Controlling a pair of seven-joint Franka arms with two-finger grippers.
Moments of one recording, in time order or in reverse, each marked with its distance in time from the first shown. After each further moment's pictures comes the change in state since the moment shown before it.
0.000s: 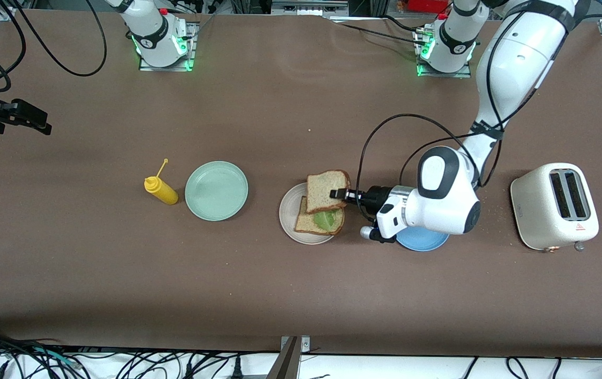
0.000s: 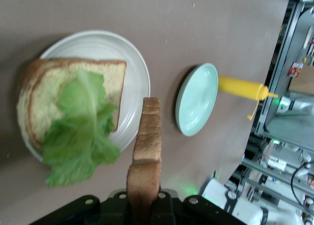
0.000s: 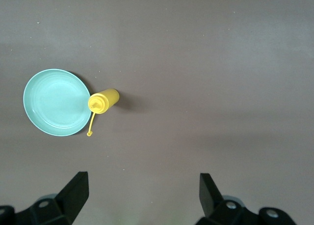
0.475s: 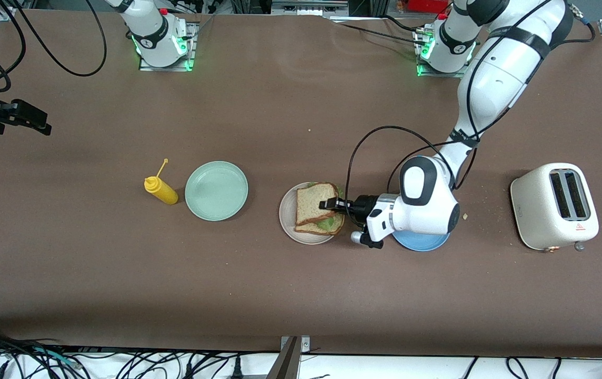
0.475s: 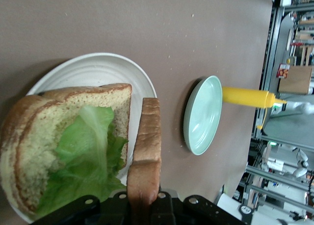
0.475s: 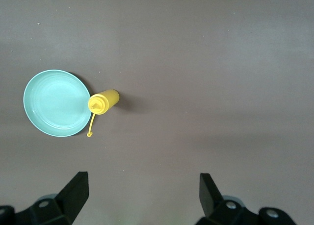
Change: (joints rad) left arm -0.034 0.103 0.000 0.003 -0.072 0.109 0.220; right arm 0.000 0.000 0.000 0.000 0.000 0.003 0.000
